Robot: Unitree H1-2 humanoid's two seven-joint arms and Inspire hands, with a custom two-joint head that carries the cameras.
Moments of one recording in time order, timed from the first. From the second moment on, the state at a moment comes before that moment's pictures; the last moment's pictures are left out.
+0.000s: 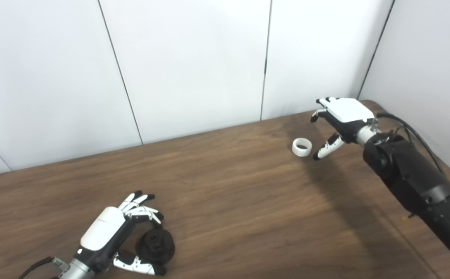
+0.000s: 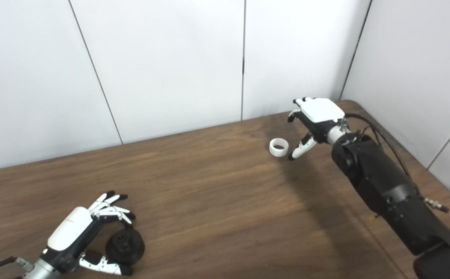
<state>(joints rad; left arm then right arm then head) -0.41 0.56 -0.71 0.34 0.47 -0.47 0.29 -0.51 -0.72 0.22 0.25 -0.89 0.15 0.23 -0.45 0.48</state>
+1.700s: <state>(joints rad) -0.38 0.56 -0.67 0.32 0.47 -0.47 0.27 -0.52 -0.70 0.28 0.28 -0.91 0.12 0.24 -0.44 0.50</state>
